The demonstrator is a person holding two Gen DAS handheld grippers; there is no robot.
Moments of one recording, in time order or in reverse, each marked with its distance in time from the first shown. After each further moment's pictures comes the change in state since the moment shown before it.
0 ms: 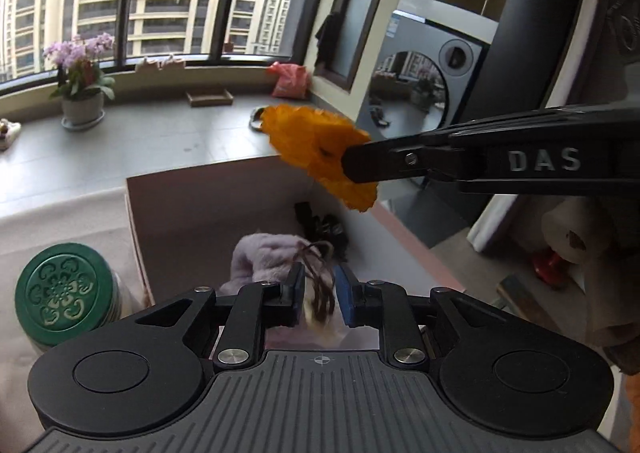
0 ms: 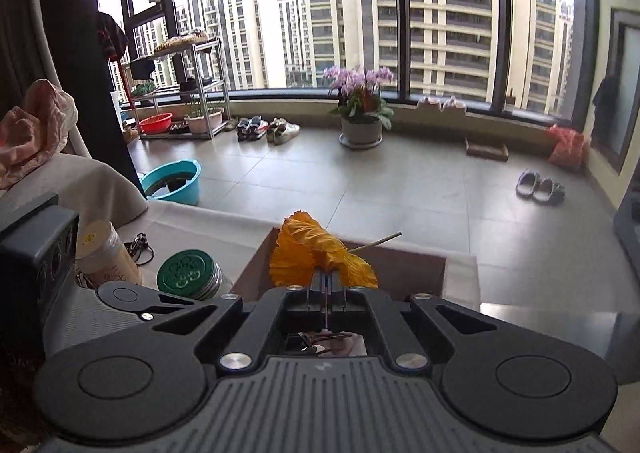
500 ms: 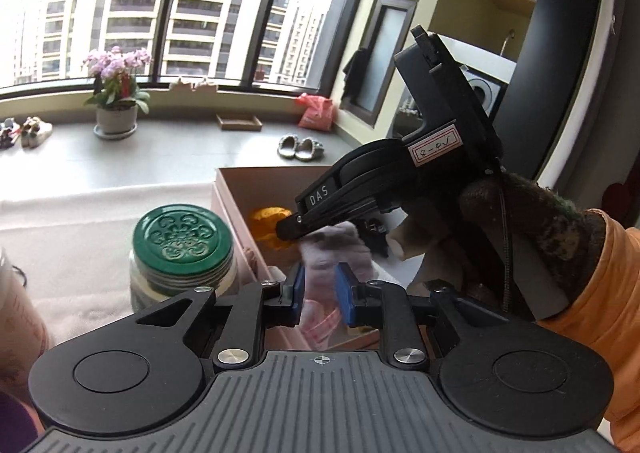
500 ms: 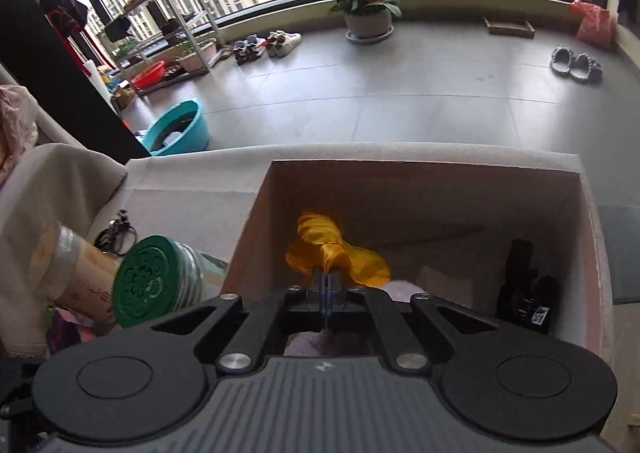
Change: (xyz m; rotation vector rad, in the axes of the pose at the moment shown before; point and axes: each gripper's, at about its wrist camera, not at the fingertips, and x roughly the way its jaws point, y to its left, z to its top) left arm -0.063 0.043 -0.025 -0.082 -0.110 0.052; right arm 0.141 0.011 -0.002 0.172 0.287 0.049
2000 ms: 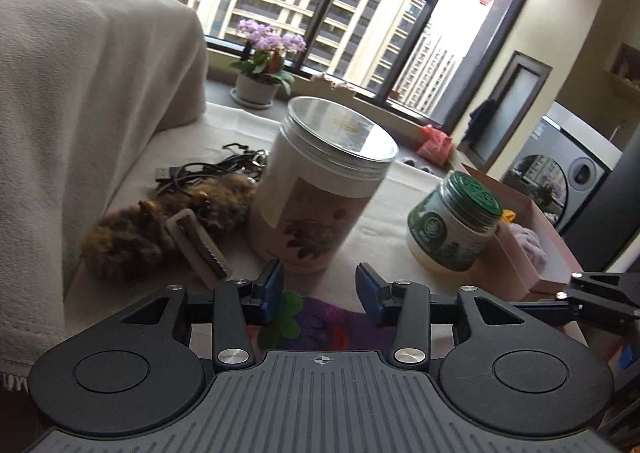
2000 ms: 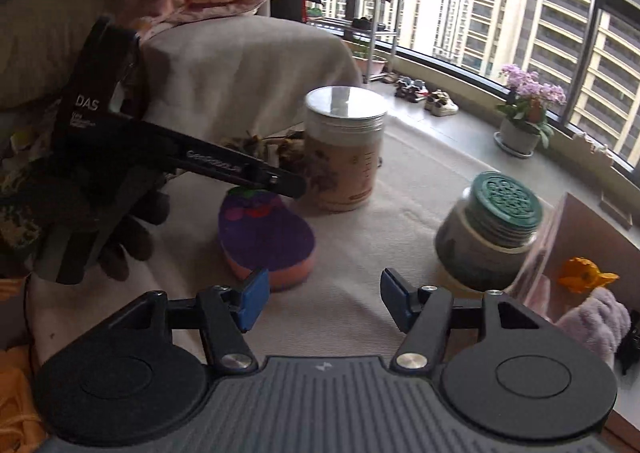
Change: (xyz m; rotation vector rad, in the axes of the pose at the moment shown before) left arm -0.115 0.144 -0.072 -0.317 -0.058 0.234; right arm -0.055 0.191 -0.149 -0.654 -0.149 0.171
